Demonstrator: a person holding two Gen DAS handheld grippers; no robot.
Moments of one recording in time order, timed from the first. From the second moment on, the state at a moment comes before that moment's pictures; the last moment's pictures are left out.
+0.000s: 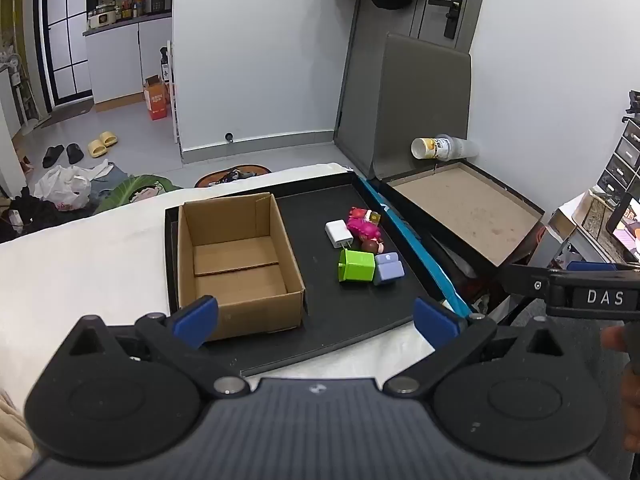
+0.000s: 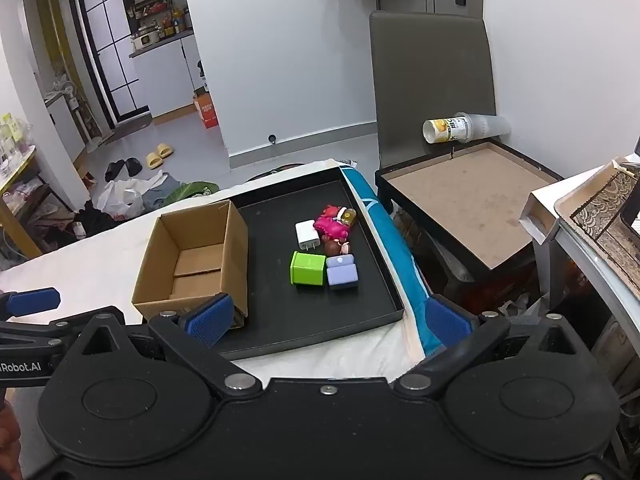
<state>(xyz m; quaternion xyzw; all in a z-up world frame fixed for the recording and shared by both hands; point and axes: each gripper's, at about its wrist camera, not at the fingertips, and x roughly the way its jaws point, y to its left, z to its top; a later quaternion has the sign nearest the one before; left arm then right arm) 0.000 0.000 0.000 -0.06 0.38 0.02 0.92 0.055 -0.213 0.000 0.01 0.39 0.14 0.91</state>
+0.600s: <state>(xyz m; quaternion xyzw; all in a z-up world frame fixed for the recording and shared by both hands) -0.004 0.001 0.010 -0.07 0.36 0.02 0.93 0.053 -0.219 0.004 0.01 0.38 0.14 0.91</state>
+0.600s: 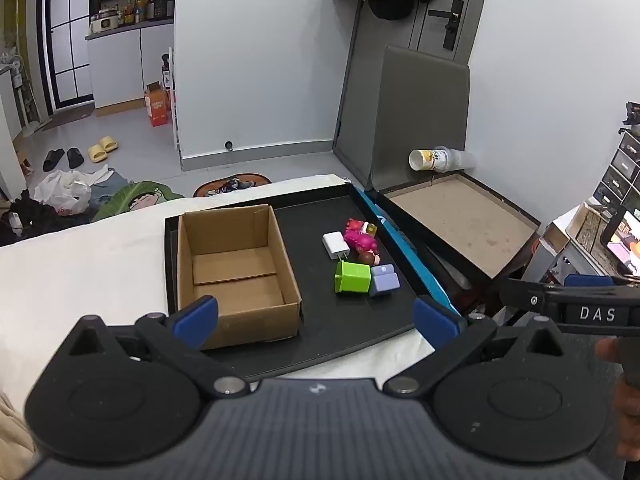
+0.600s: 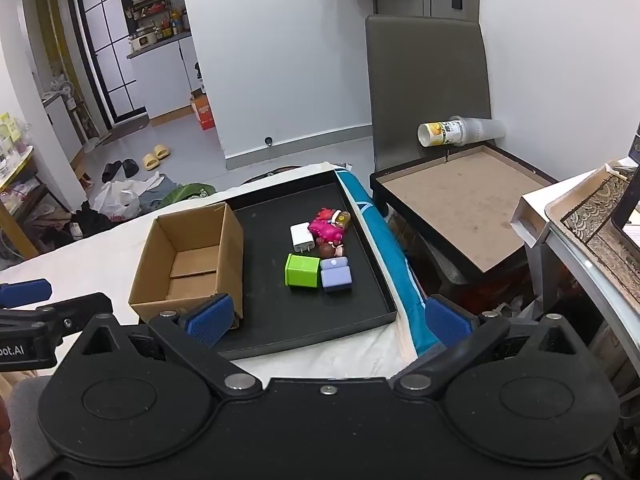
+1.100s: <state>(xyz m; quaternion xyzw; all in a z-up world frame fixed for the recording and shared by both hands) 0.001 -0.006 0.010 -0.06 0.37 0.01 0.93 0.052 -0.218 0.005 0.01 0.38 0.13 0.91</state>
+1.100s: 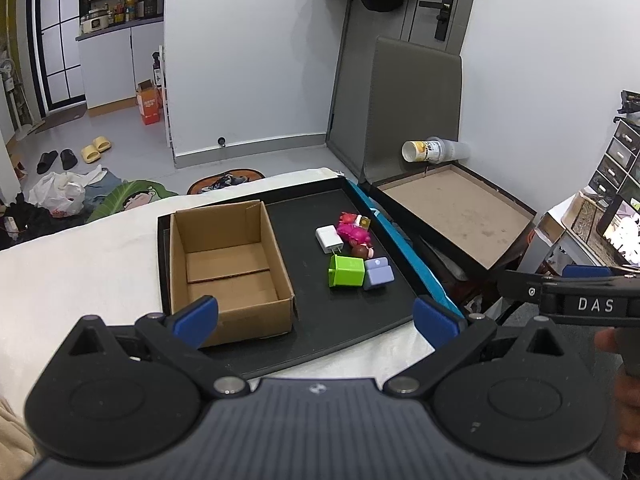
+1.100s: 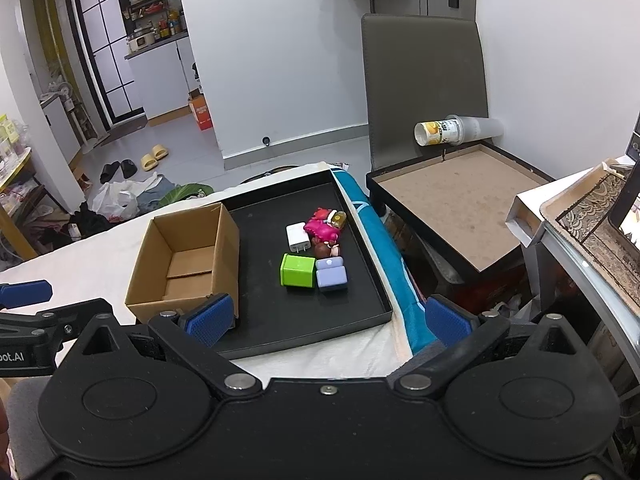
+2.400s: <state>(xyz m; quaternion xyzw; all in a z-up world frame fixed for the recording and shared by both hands) -0.003 -0.012 0.010 -0.05 0.36 0.00 0.93 0.054 -0.222 0.003 0.00 0.38 0.12 0.92</state>
